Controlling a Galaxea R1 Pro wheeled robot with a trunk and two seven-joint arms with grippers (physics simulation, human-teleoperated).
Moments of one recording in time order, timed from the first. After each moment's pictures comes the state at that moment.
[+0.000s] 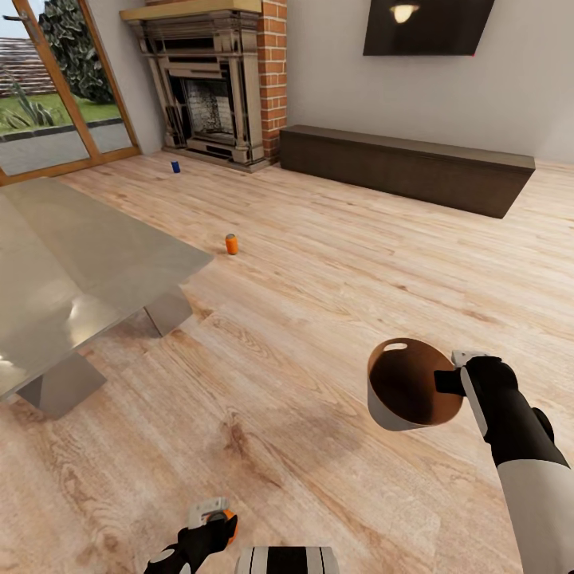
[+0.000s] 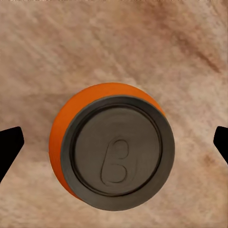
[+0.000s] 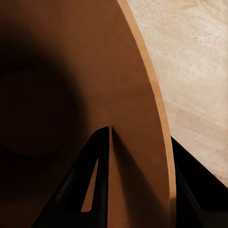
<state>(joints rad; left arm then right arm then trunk) -0.31 -0.05 -0.07 -0.57 0.26 0.09 -0.03 -0.73 -0.22 -0.15 -1.13 0.08 1.05 0.02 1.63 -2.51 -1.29</state>
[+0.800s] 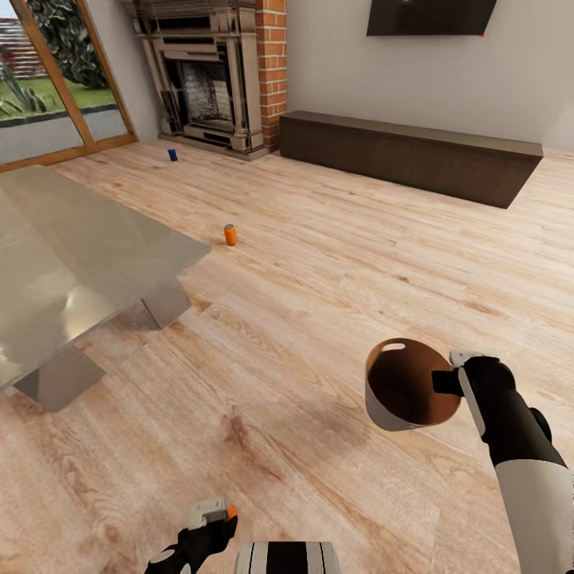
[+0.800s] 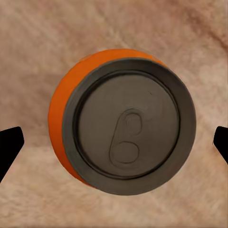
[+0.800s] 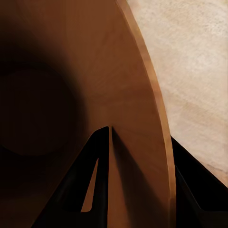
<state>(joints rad) -0.31 -0.05 -0.07 -0.57 0.26 0.09 -0.03 -0.73 -0.21 -0.15 -1.13 0.07 1.05 0.02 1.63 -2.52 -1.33</state>
